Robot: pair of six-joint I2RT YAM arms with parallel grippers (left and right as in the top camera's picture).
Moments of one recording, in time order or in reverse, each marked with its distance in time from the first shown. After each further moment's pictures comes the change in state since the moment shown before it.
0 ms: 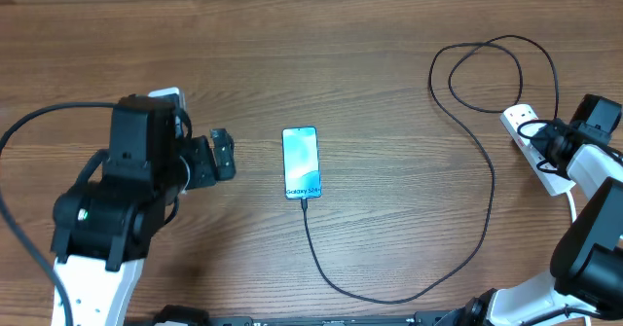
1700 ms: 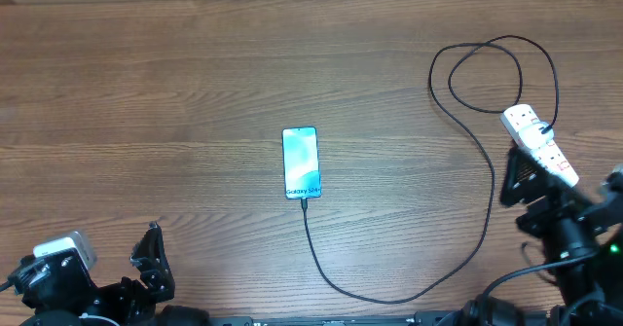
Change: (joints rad) left arm 0.000 -0.593 0.008 -0.211 -0.225 -0.008; right arm 0.128 -1.295 -0.013 -0.657 -0.454 0.133
